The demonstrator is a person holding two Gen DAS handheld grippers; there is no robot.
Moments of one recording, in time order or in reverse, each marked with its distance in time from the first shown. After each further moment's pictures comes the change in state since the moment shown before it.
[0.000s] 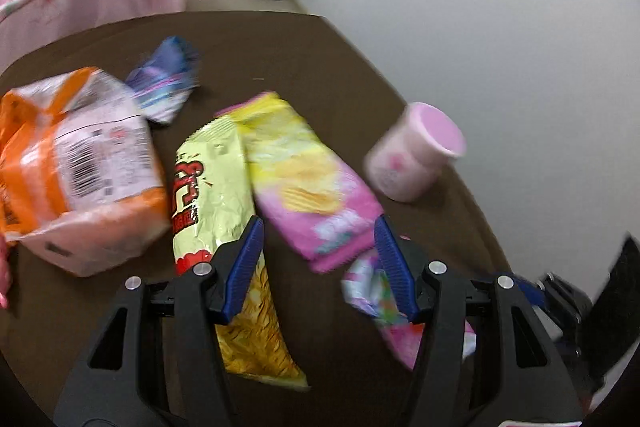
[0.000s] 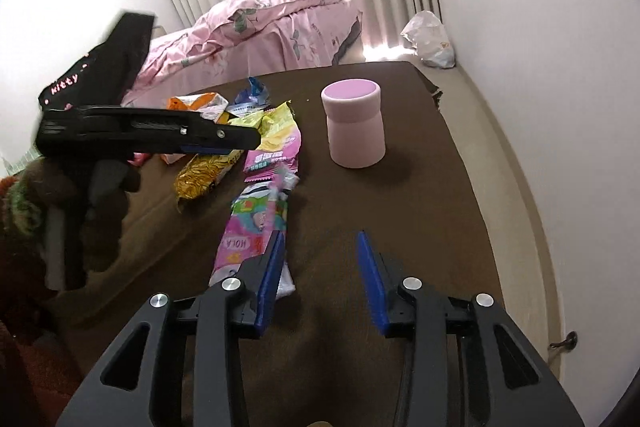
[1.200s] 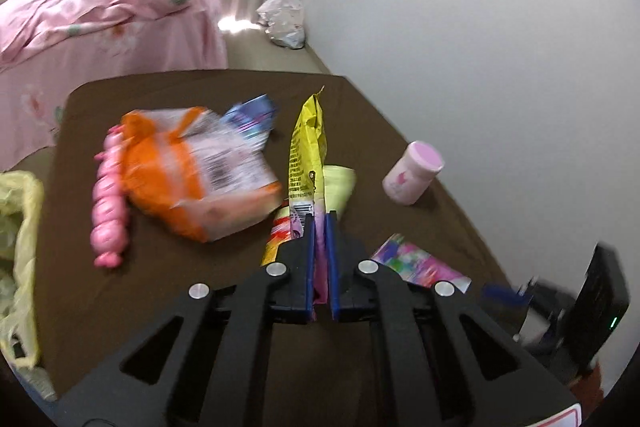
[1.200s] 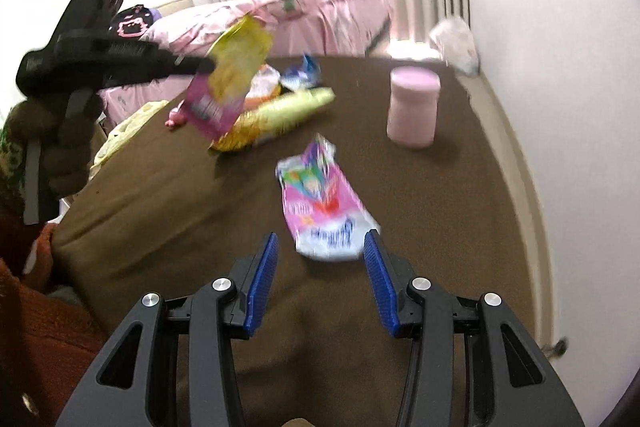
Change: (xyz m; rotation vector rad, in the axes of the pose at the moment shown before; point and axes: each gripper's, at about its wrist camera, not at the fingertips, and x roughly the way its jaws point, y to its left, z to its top) left arm -0.119 0.033 -0.038 0.018 -0.172 0.042; right arm -0.023 0.053 -0.008 -0.184 0.022 0.010
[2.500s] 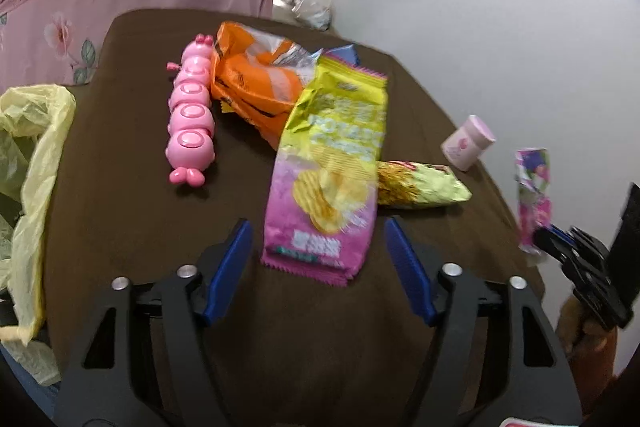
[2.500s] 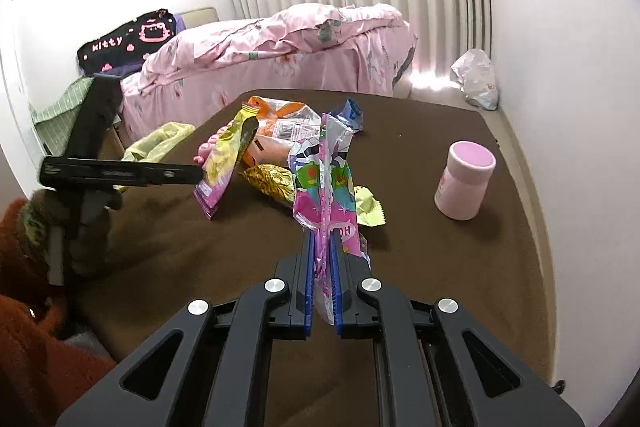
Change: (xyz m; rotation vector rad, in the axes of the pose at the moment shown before) left arm 0.010 0.087 -0.050 -0.131 0.064 -0.023; right arm 0.015 0.037 0.040 -0.004 -0.058 0.049
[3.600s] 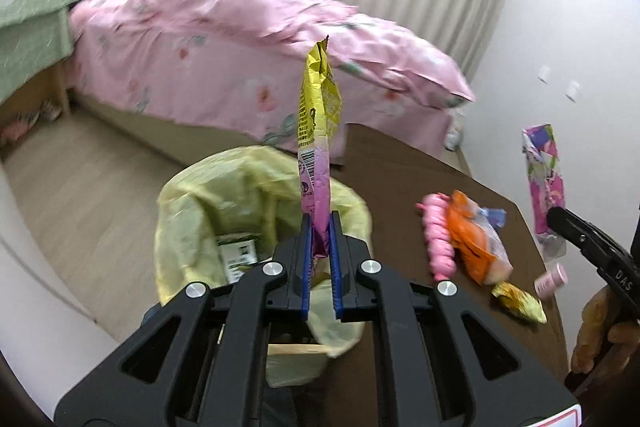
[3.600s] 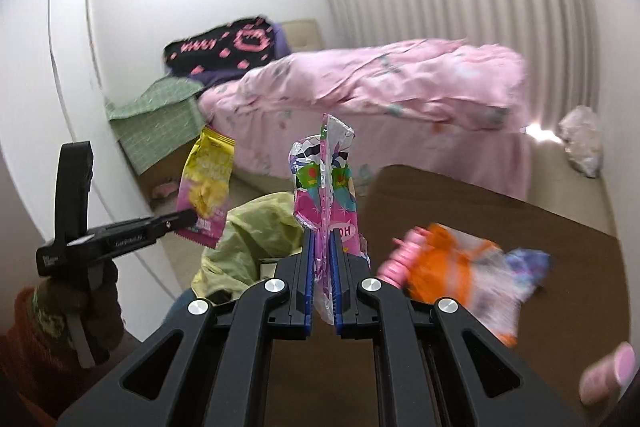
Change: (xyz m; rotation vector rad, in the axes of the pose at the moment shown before) left arm -0.183 0.141 -0.017 -0.335 -0.387 0.389; right arm 0.105 0.185 0.159 -0.199 -0.021 0.345
